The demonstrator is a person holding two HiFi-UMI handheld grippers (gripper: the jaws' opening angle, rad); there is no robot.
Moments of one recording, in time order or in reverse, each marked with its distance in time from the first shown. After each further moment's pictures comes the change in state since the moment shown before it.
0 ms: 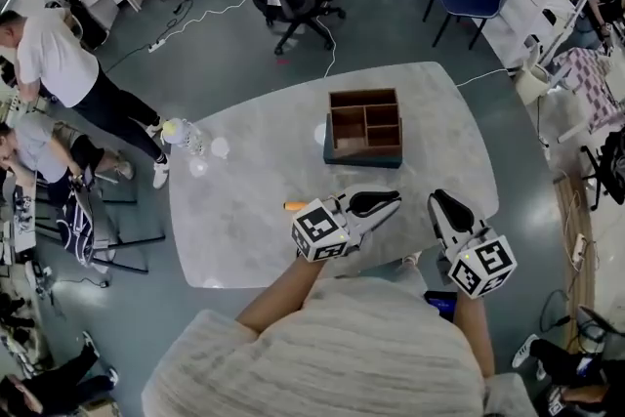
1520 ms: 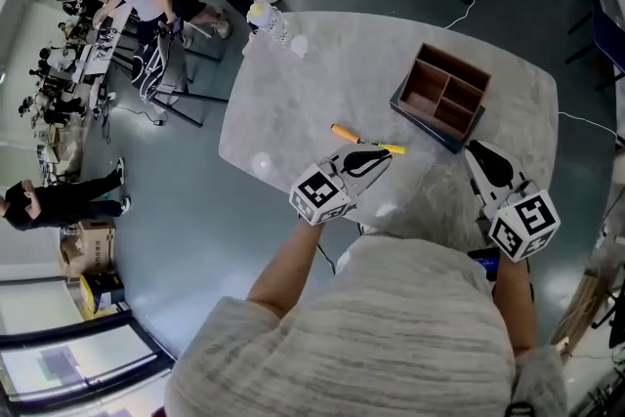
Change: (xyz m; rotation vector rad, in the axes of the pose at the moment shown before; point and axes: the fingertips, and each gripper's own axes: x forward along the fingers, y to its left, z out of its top) left arm -0.066 0.069 -0.059 0.005 0.160 0.721; right arm 0.106 -0.043 0.016 -0.104 0.171 0.629
